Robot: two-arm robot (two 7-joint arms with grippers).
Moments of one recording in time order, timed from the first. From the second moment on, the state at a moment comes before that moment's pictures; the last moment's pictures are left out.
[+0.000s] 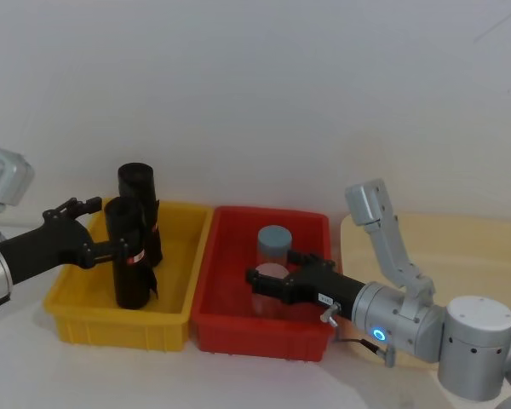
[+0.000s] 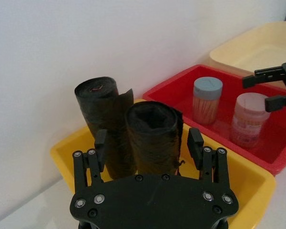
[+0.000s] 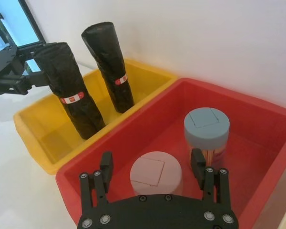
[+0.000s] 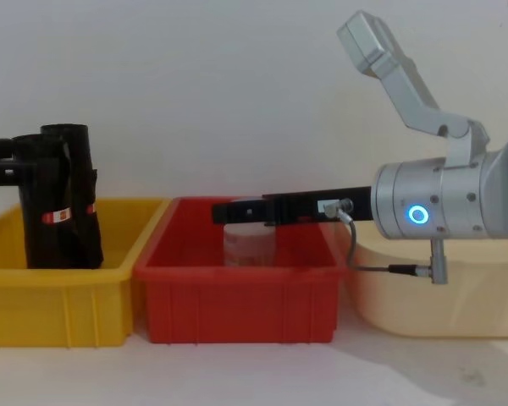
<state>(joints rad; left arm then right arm) -0.41 0.63 0.25 -1.36 -0.52 0.03 -0.64 0.59 0.20 -0.54 -1.23 0.46 0.34 0.45</state>
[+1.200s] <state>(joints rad) -0.50 0.58 0.31 -1.26 -0.51 0.03 -0.62 0.64 0.21 -0.59 -1.15 0.46 0.32 0.49</state>
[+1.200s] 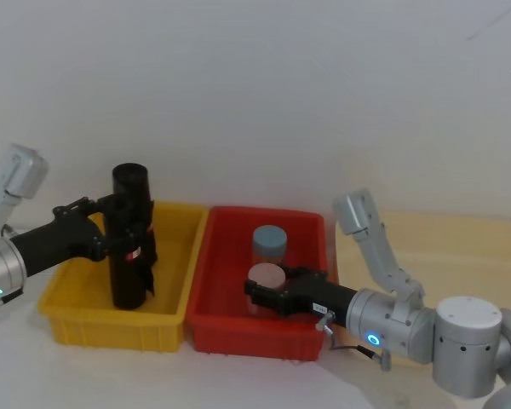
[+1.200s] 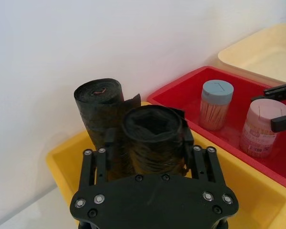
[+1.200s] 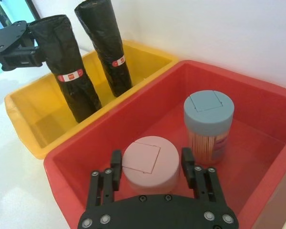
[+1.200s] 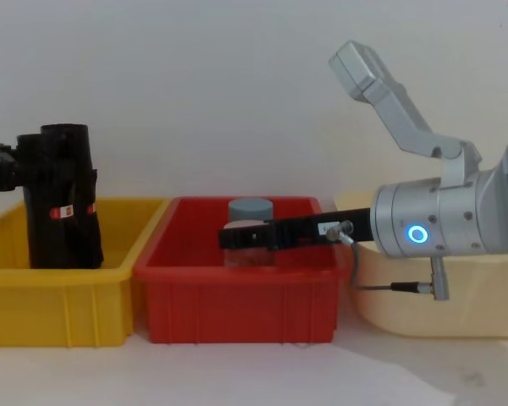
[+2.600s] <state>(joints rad) -0.51 0.58 0.32 -1.25 -0.52 0.03 -0.63 0.64 0.21 -0.60 -1.14 0.46 0.32 0.49</state>
